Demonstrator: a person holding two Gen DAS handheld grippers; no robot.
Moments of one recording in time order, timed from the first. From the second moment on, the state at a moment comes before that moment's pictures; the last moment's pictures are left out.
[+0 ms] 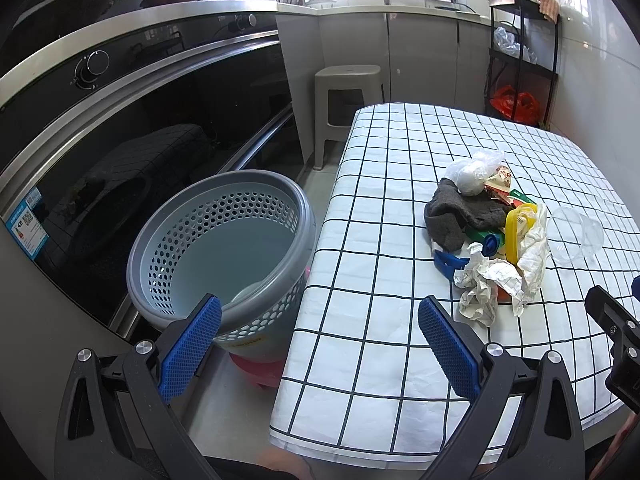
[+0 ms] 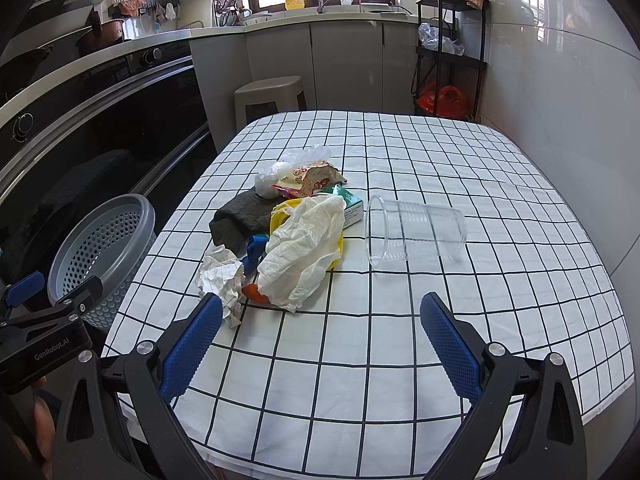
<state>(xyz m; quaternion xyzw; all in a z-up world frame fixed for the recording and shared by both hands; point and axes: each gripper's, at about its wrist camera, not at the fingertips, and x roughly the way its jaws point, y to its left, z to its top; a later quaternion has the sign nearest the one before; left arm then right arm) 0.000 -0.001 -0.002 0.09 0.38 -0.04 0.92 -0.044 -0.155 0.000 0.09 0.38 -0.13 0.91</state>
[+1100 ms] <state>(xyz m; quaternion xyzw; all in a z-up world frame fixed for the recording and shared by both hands) -0.001 -0.001 -0.006 0.09 0.38 -0.04 0.92 -0.047 -0.158 -0.001 0.09 0.37 -0.12 0.92</state>
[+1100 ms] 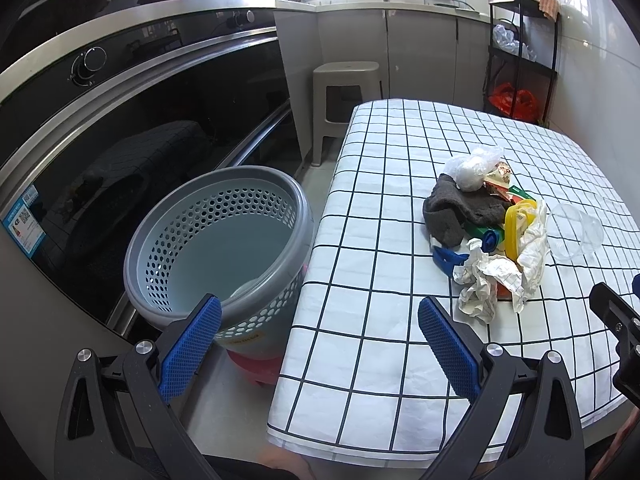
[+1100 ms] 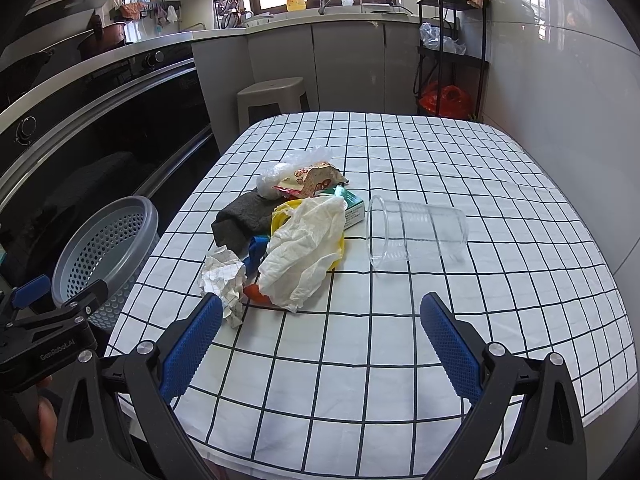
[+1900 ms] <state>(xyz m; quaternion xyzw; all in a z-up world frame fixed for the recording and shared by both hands) 0.012 -0.044 -0.031 0.08 0.40 -0.09 0.91 -0.042 -0.225 -0.019 0.11 0.38 -0.18 0.90</state>
